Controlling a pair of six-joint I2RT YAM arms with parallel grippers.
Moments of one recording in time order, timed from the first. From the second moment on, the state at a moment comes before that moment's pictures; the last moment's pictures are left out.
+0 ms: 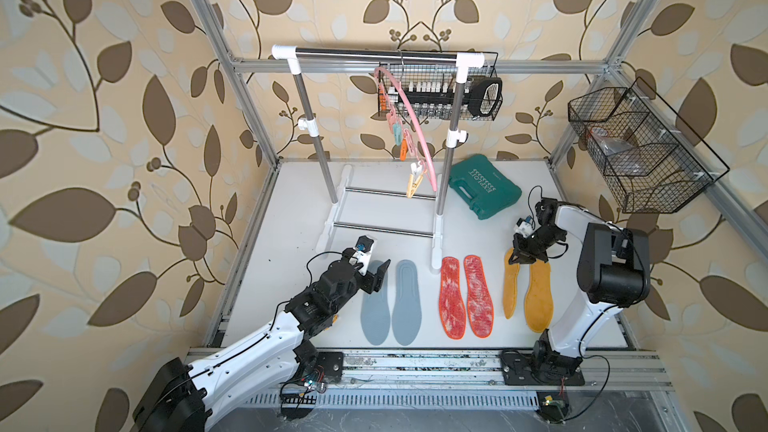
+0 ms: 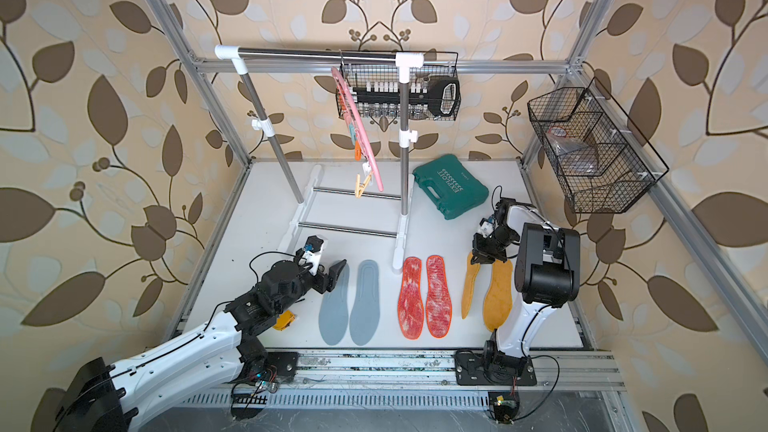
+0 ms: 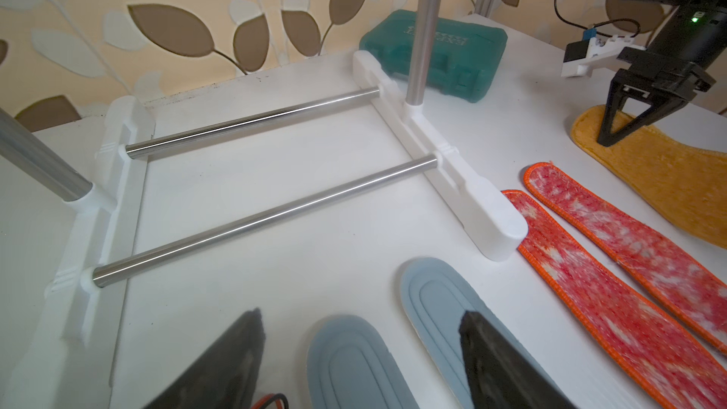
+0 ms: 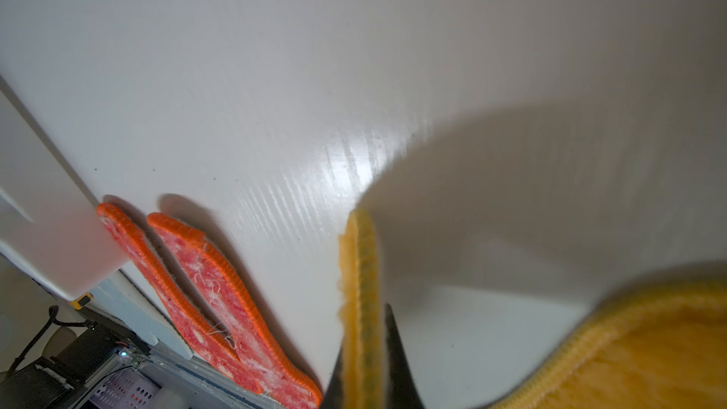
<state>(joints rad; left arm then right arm) -0.77 0.78 0.31 0.11 -0.18 -0.08 -0.22 1.84 1.16 -1.01 -0.33 -0.01</state>
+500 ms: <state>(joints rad) -0.77 0.79 0.31 0.11 -0.18 -0.08 -0.23 1.86 1.16 -0.99 -0.27 0.06</state>
